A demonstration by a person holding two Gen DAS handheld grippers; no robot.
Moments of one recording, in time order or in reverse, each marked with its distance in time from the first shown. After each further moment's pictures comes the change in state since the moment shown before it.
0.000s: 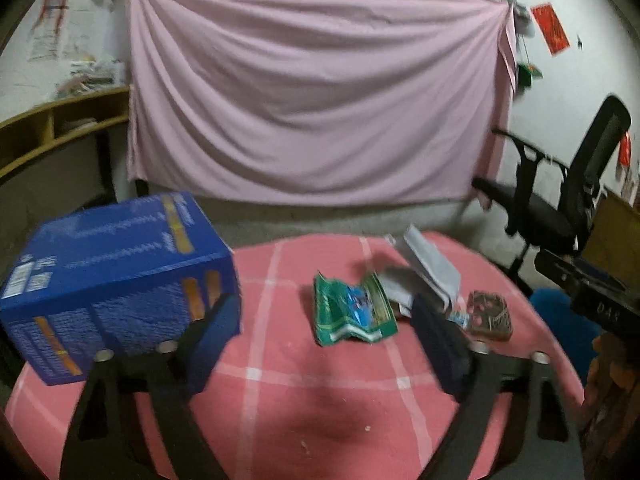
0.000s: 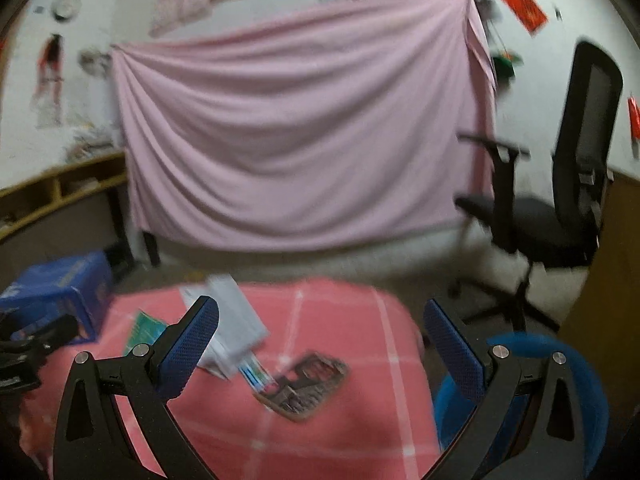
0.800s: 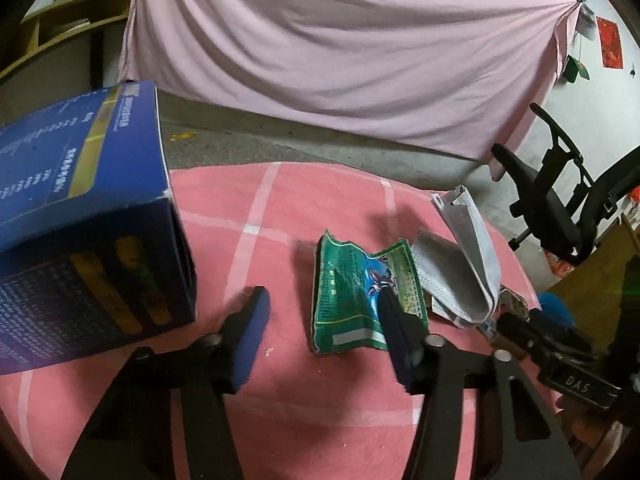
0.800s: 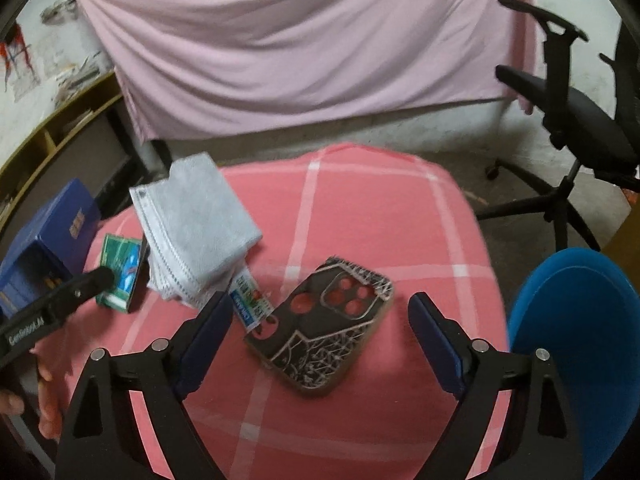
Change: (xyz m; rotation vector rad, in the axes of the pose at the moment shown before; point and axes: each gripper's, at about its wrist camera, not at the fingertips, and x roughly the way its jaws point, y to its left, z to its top) left arm 0.073 0.028 0.025 -0.200 0.286 -0.062; right arm 0.077 0.006 -0.023 0.018 0.435 0.131
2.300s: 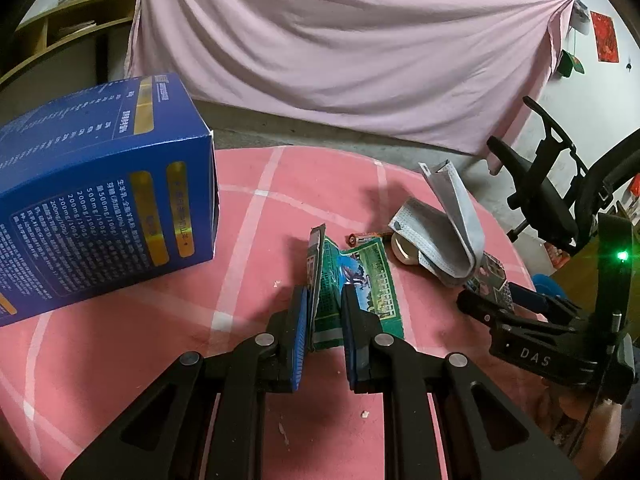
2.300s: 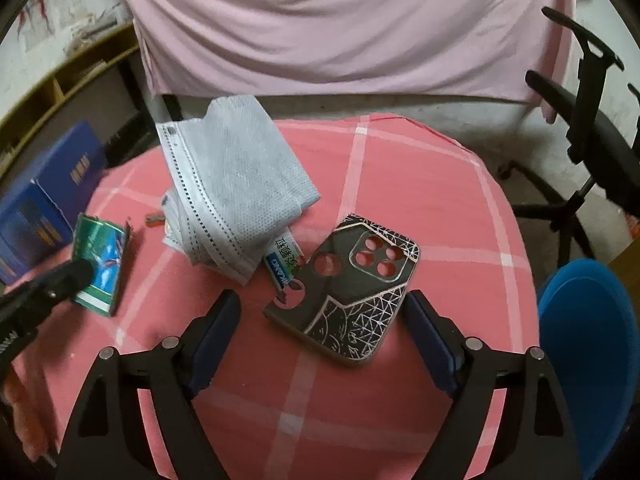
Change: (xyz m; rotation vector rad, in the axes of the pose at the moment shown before) left arm -0.029 -0.003 -0.029 0.009 -0.009 0.017; right arm 0.014 0.031 -0.006 -0.124 0.080 -0.030
